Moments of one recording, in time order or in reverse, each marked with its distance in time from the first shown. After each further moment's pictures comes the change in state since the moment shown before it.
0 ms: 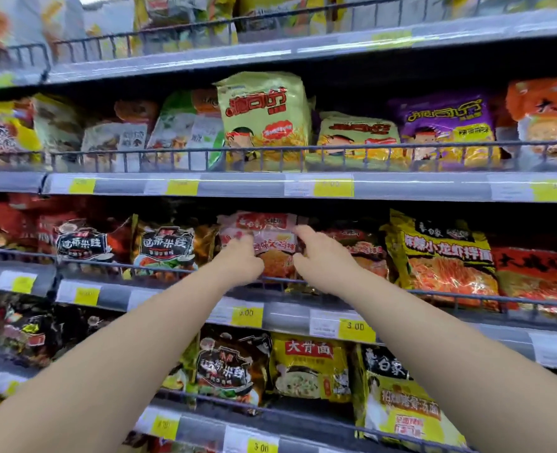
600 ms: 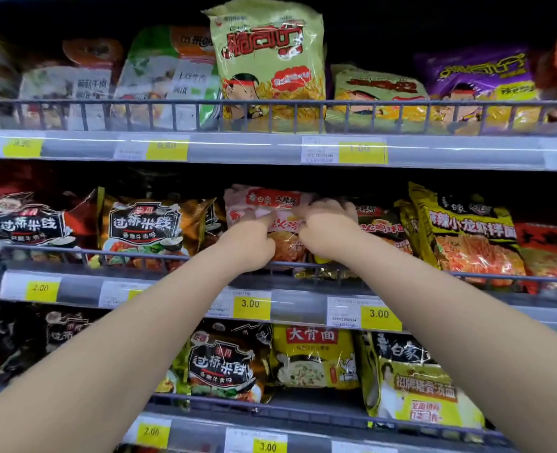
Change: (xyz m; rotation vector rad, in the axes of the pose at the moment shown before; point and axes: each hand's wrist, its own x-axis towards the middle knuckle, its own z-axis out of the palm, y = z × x) left_hand 0.030 -0.012 0.019 0.083 -0.015 0.281; right_hand 0.053 0.000 0.020 -0.479 -0.074 0.149
